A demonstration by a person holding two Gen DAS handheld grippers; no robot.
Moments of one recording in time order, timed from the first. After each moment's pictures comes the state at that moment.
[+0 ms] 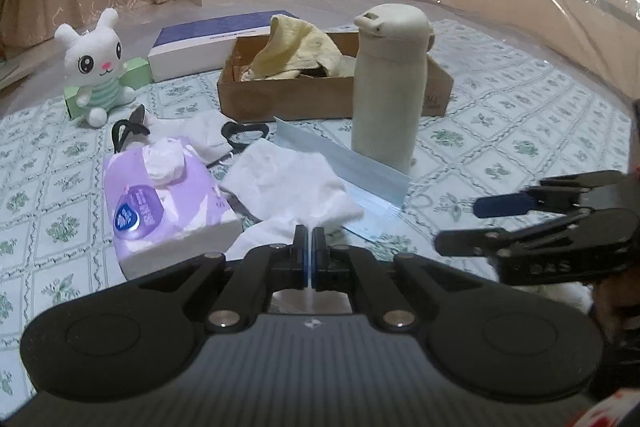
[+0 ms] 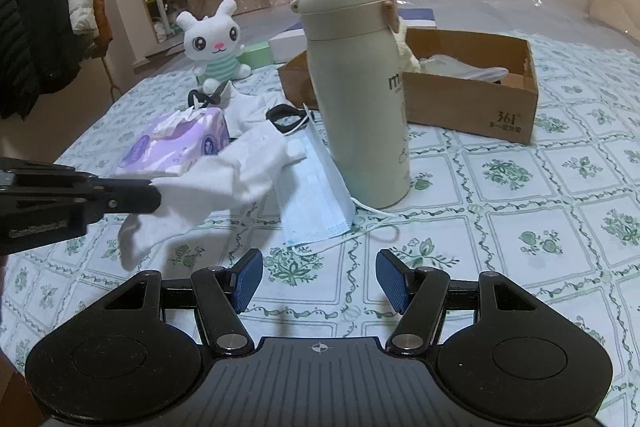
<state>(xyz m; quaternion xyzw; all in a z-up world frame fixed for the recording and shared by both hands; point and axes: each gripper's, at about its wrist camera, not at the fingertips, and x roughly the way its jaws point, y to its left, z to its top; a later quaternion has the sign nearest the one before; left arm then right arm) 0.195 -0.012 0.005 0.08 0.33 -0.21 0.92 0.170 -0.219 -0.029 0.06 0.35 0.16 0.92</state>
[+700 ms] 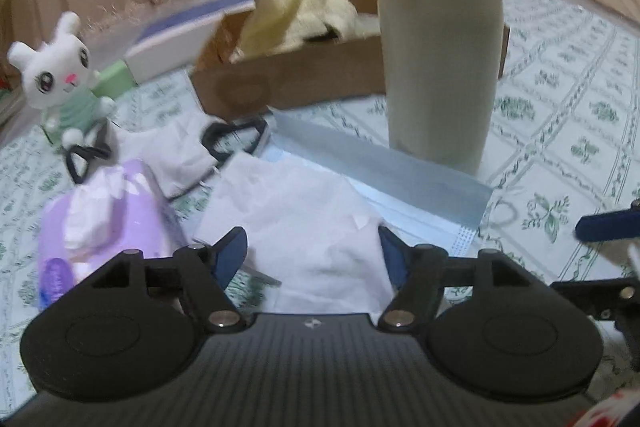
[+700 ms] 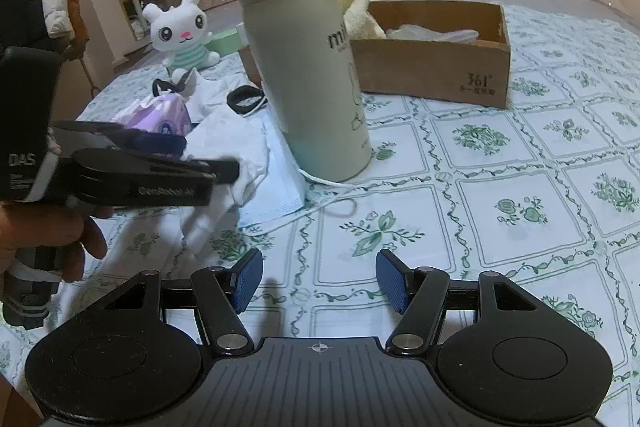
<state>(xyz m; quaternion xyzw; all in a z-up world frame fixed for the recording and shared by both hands) 0.283 -0.067 -0.059 0.16 0.35 -0.18 0.90 0.180 -0.244 -0.054 0.08 0.37 0.14 0.92</state>
